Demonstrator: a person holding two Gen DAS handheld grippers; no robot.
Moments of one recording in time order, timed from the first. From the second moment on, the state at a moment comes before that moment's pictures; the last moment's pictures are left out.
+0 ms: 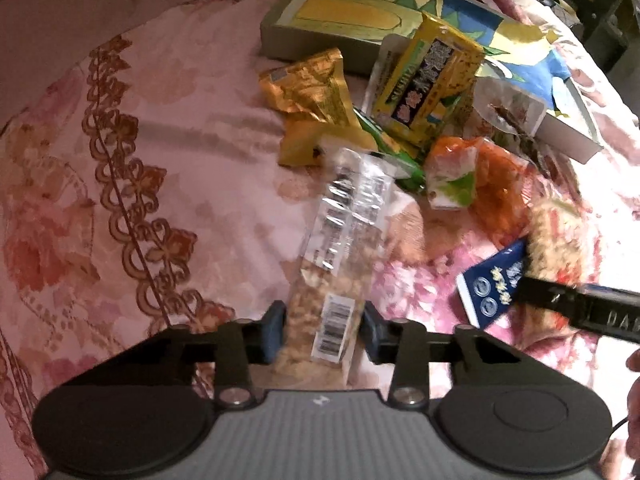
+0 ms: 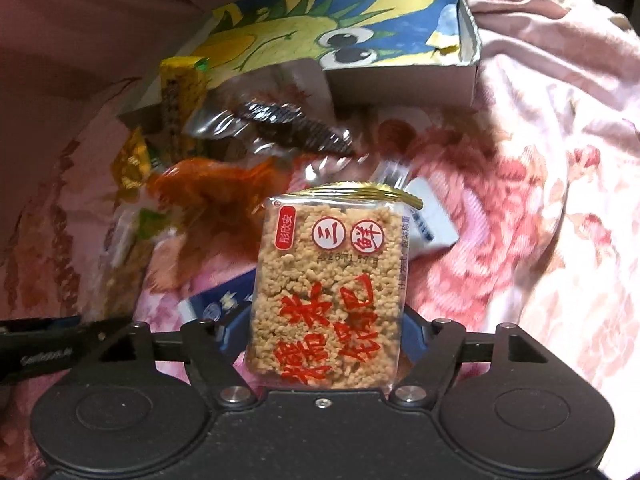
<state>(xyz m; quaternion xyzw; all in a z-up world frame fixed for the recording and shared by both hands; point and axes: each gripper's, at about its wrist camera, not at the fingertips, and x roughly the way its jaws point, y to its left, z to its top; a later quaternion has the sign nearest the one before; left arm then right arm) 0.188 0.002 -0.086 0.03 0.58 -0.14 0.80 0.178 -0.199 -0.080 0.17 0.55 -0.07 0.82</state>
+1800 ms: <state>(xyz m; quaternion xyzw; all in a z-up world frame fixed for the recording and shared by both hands) 0.334 -0.091 -0.035 -0.13 0.34 -0.20 0.91 0.271 -0.300 -0.036 0.25 0.29 -0.12 0.92</state>
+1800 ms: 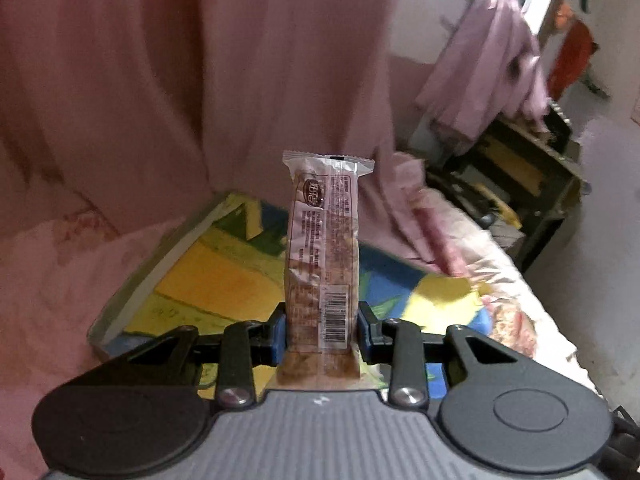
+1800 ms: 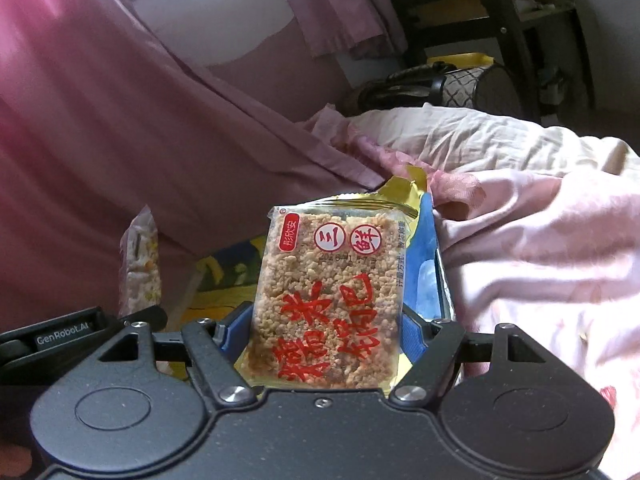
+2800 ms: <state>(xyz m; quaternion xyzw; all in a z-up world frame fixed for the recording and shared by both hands) 0.345 -0.096 -0.083 -0.08 0.39 -0.18 0.90 0.300 -0.265 -0.074 0.10 0.35 -0.15 0.92</state>
